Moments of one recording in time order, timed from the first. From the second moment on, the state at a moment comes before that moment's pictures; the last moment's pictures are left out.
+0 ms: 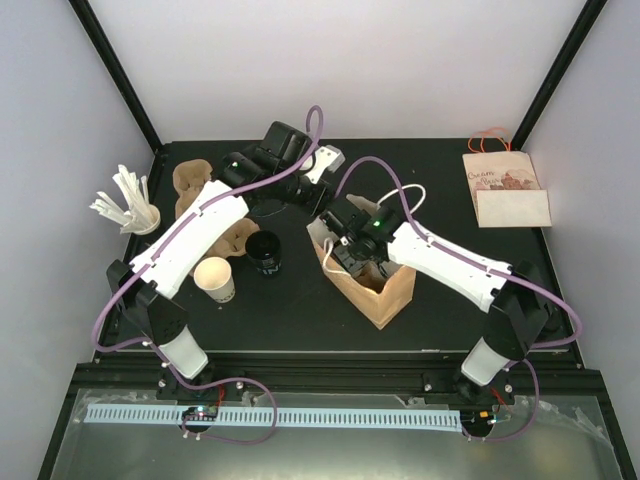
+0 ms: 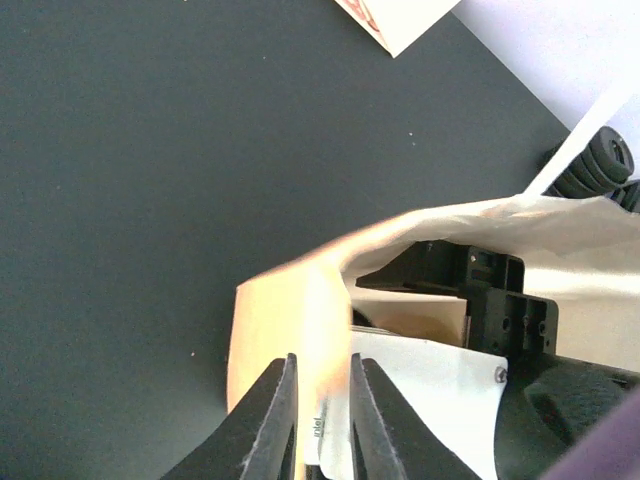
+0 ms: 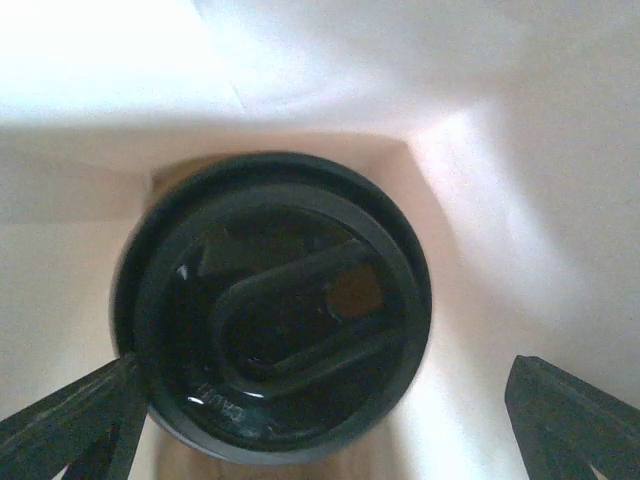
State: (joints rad) left arm -0.62 1.66 1.80 -0.96 0.37 -0.08; right arm 0.88 1.64 1.41 -0.99 0.28 0.15
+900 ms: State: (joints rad) left arm -0.53 1.61 1.76 -0.93 0.39 -0.18; right arm 0.73 1.67 1.64 -1.14 0.19 0.06
